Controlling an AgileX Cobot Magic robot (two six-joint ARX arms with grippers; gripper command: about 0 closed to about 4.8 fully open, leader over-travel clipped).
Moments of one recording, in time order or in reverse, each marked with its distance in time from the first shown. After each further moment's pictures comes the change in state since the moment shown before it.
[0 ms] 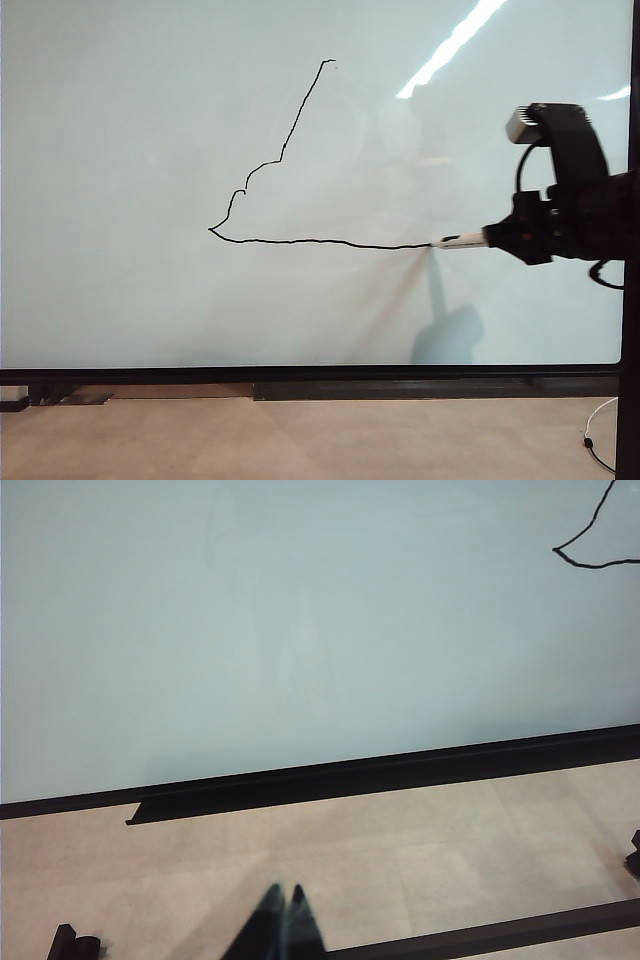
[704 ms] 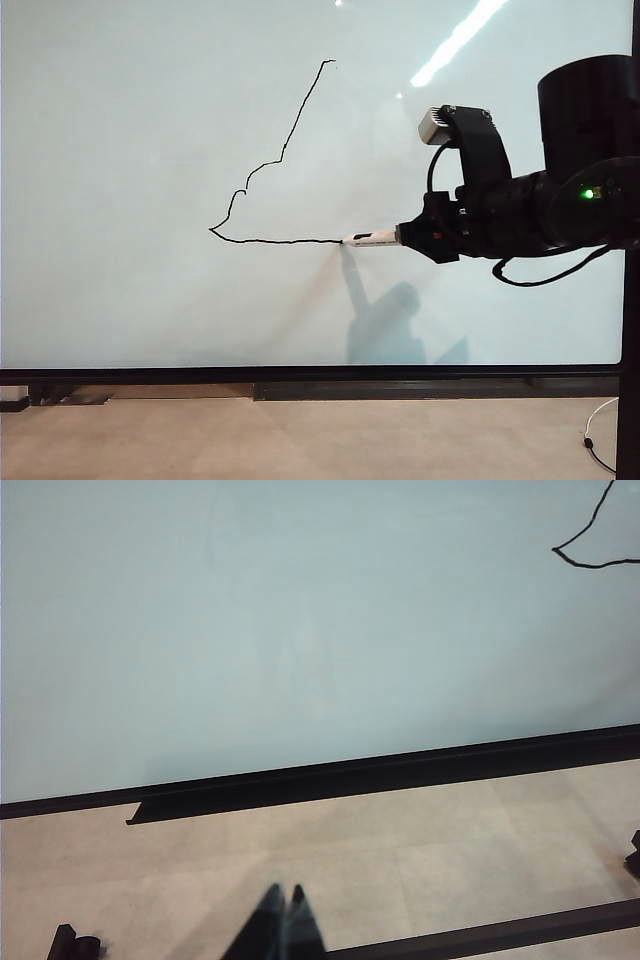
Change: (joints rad) left arm 0.000 0.000 0.000 0.000 0.000 0.000; right arm 0.157 0.091 0.159 -0.071 -0.017 0.005
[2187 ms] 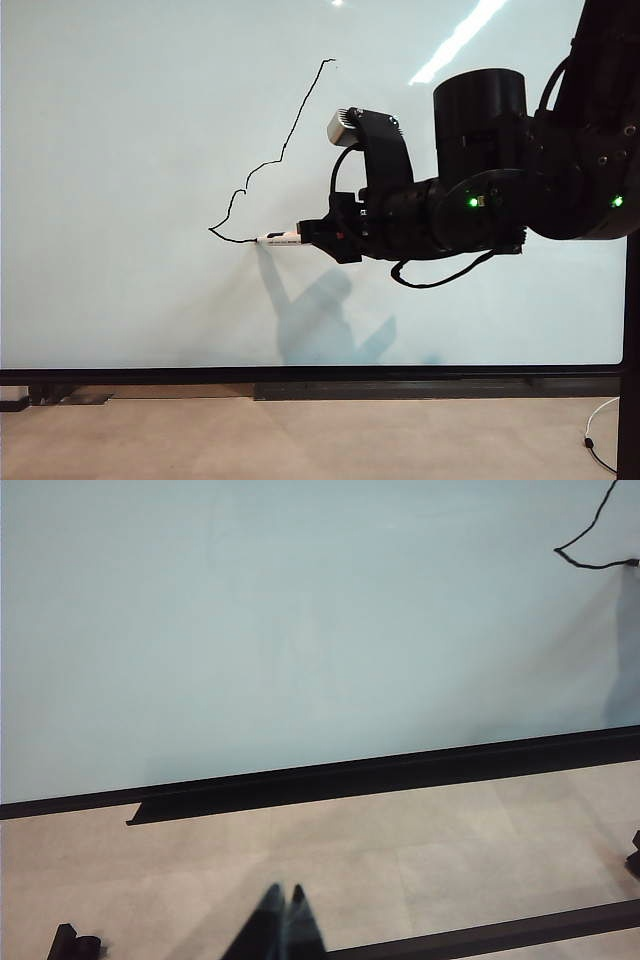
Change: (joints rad) left arm 0.000 0.000 0.000 0.000 0.000 0.000; right arm 0.182 0.129 0.190 -0.044 0.028 0.048
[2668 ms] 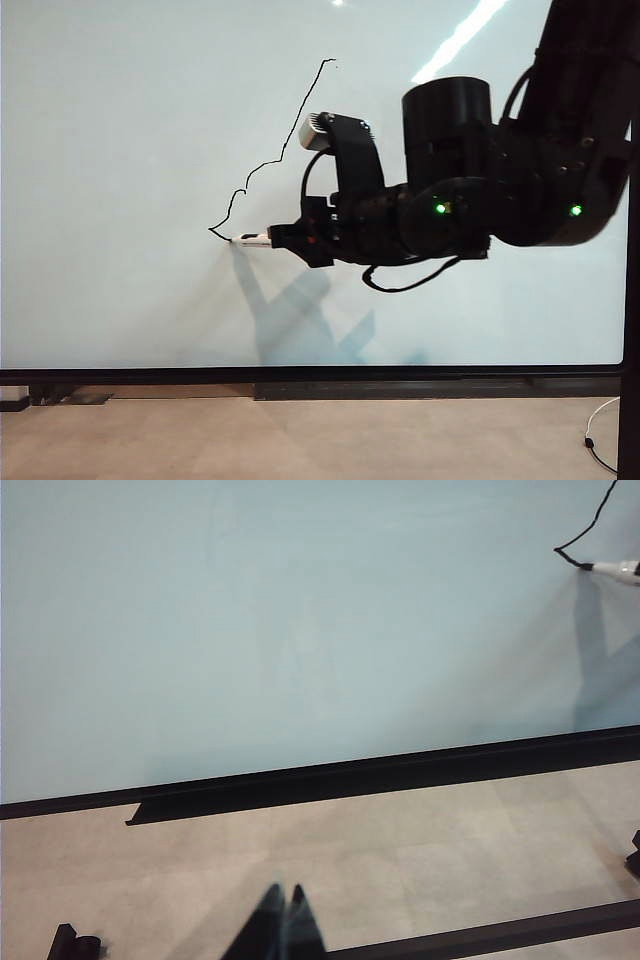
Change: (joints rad) left arm 0.000 0.000 0.000 0.000 0.000 0.000; right arm 0.047 0.051 0.070 -0.017 -0.005 0.001
